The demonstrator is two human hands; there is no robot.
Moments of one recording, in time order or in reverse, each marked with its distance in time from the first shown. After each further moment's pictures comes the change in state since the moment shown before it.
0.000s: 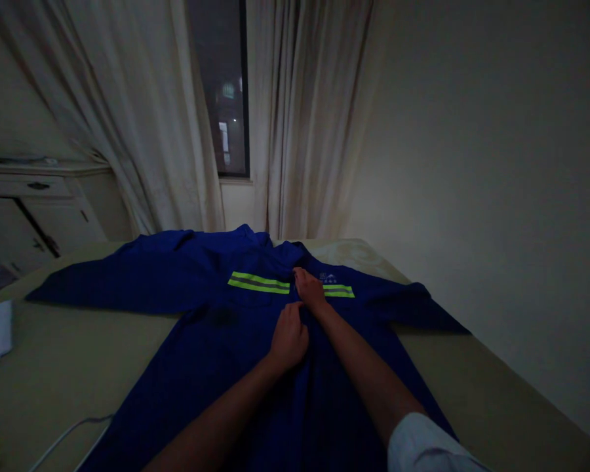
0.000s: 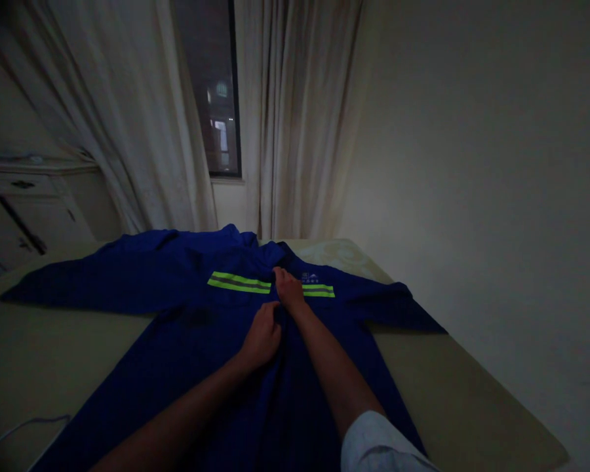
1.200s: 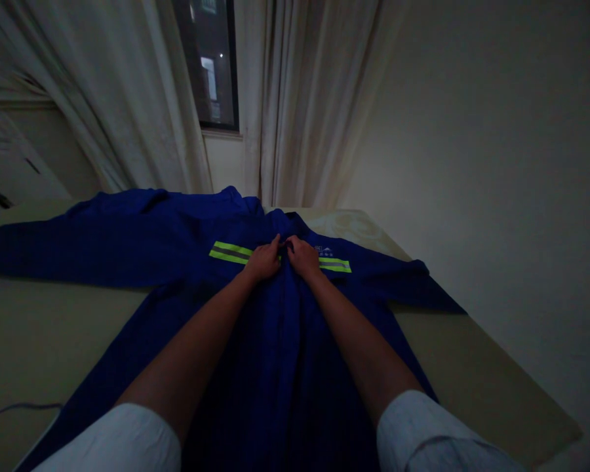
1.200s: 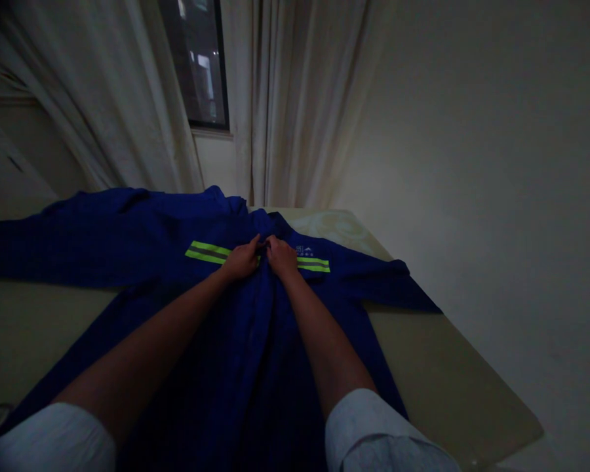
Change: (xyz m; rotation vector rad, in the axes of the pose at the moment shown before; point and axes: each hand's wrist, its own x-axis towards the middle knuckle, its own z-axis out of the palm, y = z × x) left_hand 0.131 -0.091 -0.019 0.402 -0.206 0.100; right_hand 0.022 0.017 0.016 0.155 0.019 0.059
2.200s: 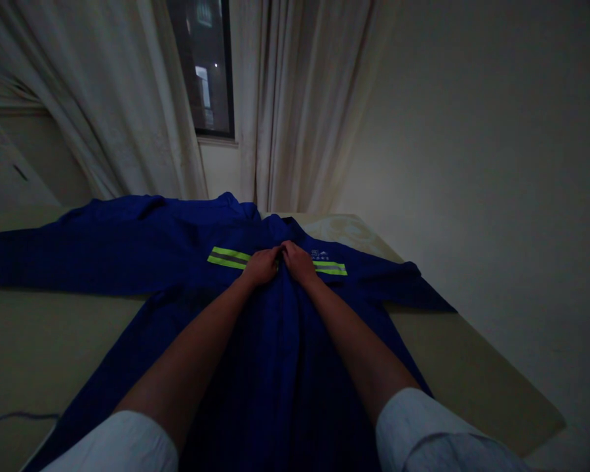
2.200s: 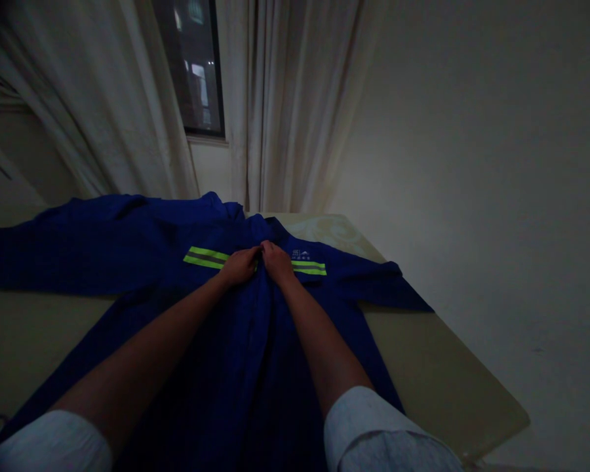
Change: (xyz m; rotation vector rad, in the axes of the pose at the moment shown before) left_hand -0.006 0.009 -0.012 0.018 0.015 0.051; right_hand -0.001 -0.004 0.001 -0.006 -0.050 -0.065
